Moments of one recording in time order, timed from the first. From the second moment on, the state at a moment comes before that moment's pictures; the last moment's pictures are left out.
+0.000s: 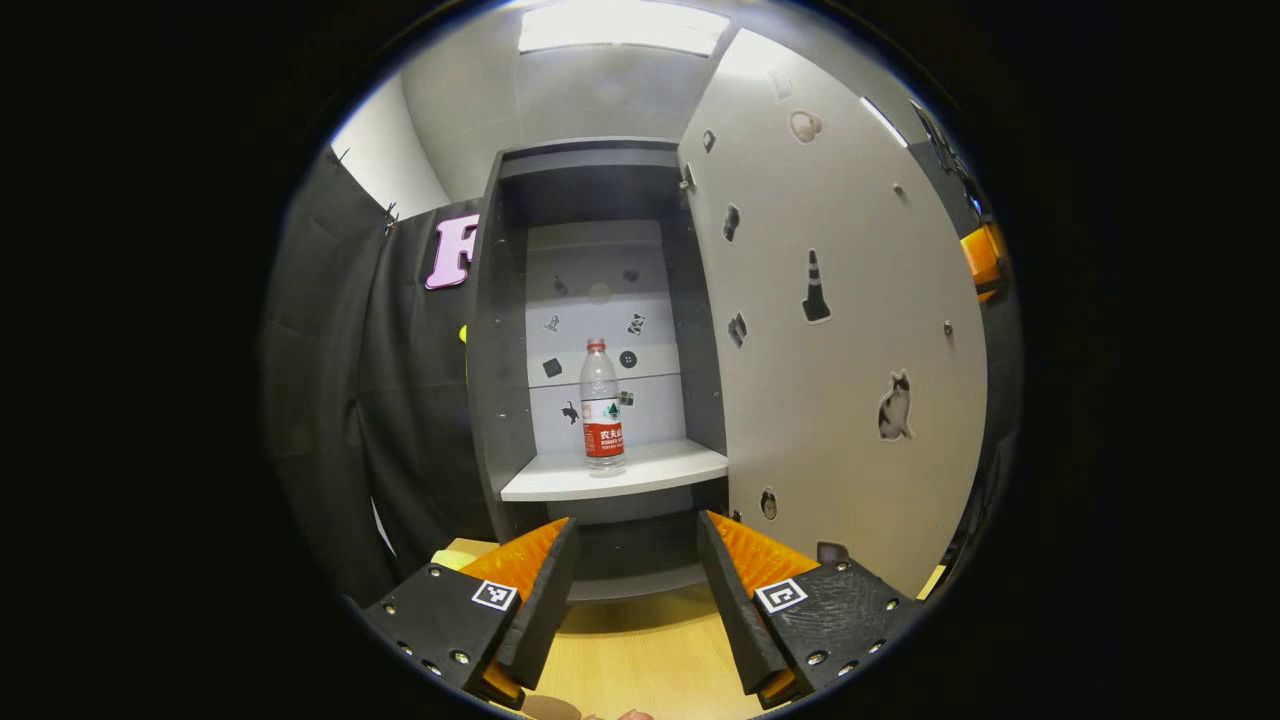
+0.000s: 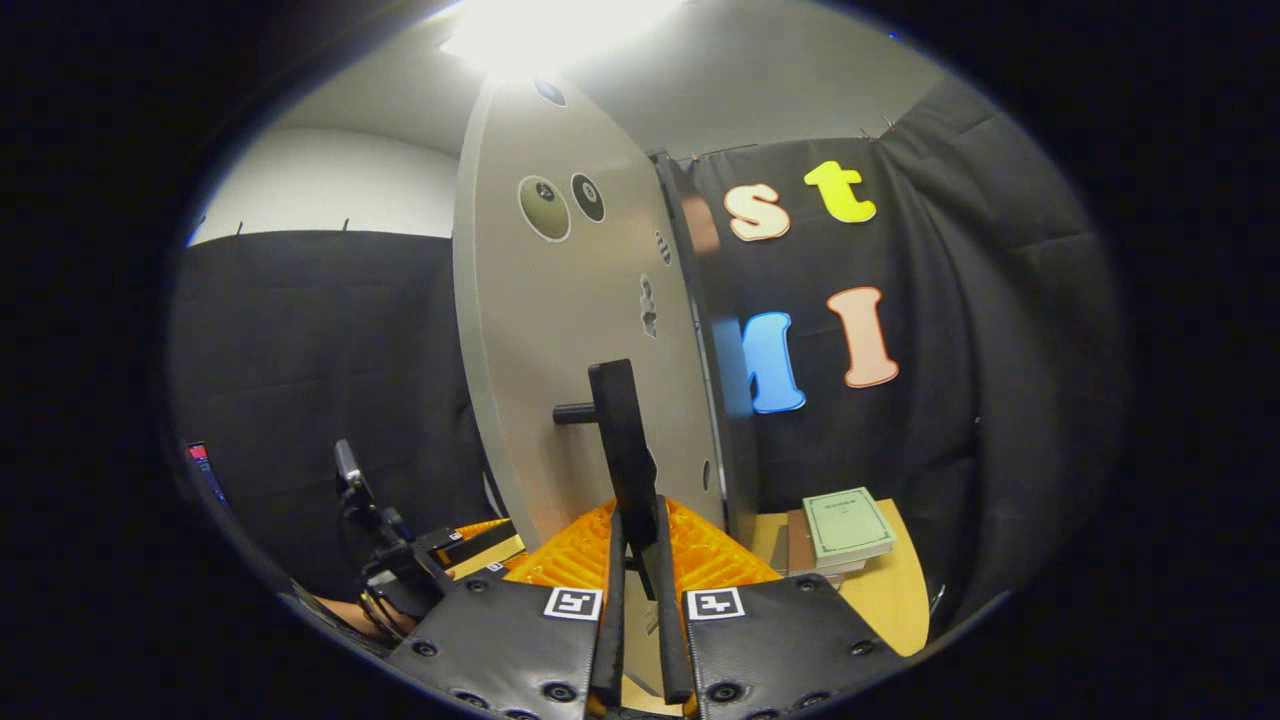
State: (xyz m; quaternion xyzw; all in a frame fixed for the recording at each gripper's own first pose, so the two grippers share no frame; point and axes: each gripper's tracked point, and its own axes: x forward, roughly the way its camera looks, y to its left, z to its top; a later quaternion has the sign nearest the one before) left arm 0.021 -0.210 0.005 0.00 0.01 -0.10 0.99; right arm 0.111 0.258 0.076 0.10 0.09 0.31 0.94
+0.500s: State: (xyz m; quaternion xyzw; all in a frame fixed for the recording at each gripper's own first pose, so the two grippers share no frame) left arm 0.056 -0.201 0.055 0.03 -0.02 -0.06 1.00; right arm 0.122 0.228 0.067 0.13 0.08 0.25 0.96
